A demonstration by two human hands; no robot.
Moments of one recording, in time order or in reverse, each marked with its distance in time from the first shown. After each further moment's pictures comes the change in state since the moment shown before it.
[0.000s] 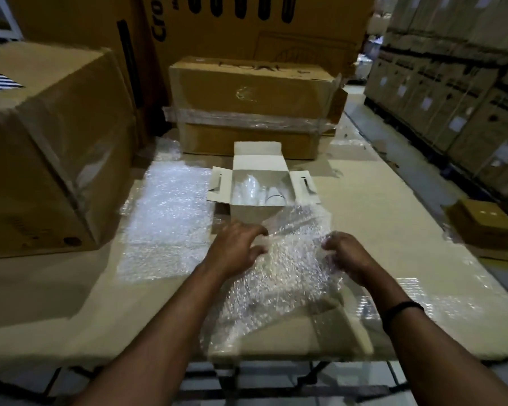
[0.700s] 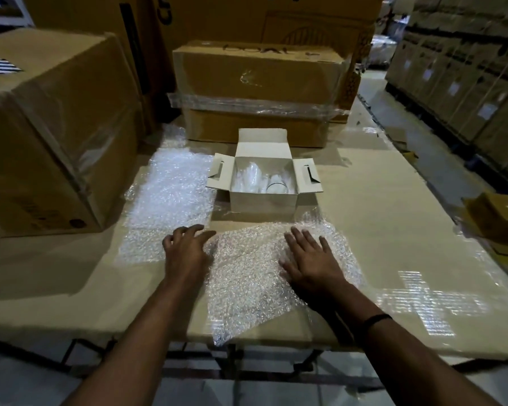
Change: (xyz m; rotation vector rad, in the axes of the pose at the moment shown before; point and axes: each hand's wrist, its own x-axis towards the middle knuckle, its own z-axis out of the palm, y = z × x) left_hand -0.052 -0.064 0.029 0.284 0.112 -0.456; right_hand -0.010 0.054 0.043 -1.225 -0.159 -0.507
